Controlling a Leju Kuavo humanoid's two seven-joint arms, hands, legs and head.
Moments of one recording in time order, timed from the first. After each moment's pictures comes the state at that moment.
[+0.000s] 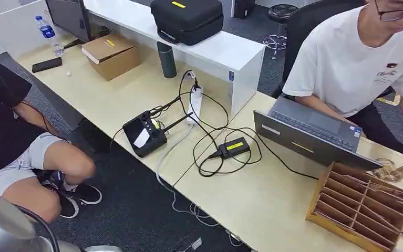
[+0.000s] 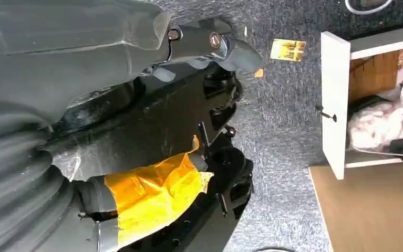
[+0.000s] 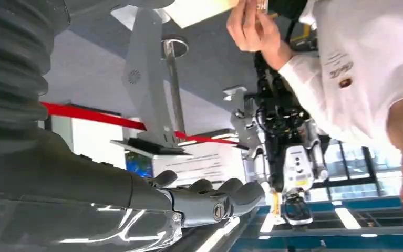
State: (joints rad) left arm -0.08 -0.05 -0.93 -0.17 0.87 0.02 -0.29; right arm -0.53 -0.53 0.45 -1.56 0.65 -0.05 -0.05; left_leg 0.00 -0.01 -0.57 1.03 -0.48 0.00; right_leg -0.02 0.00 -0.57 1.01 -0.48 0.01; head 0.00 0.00
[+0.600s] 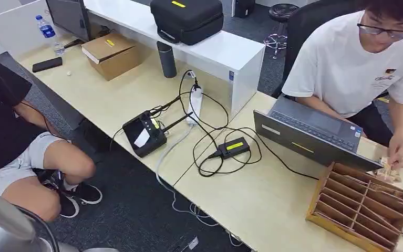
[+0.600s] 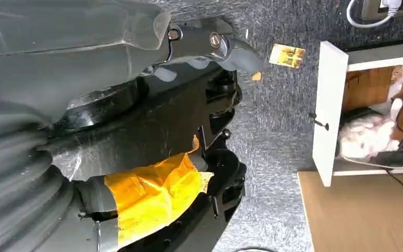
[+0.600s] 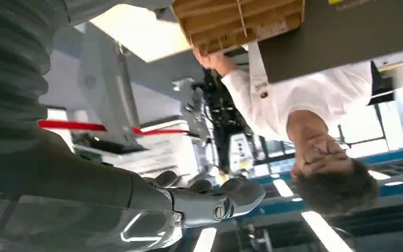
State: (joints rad) left arm -0.06 -0.05 -0.93 -0.17 0.92 0.04 -0.31; right arm 0.22 -0.51 0.35 -2.04 0.94 -0.38 -0.13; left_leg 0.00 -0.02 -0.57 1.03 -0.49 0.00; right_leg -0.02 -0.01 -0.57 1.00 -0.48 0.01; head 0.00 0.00
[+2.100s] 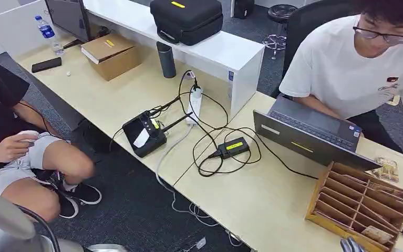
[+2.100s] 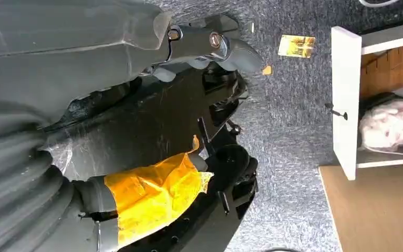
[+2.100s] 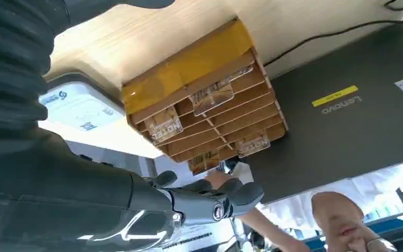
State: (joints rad) left arm -0.10 -0.06 -0.95 -0.17 0.86 0.04 -0.22; right arm 0.03 -0.17 0.65 -1.54 1.02 -0.50 -0.03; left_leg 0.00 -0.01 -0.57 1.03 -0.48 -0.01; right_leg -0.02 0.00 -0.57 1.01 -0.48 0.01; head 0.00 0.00
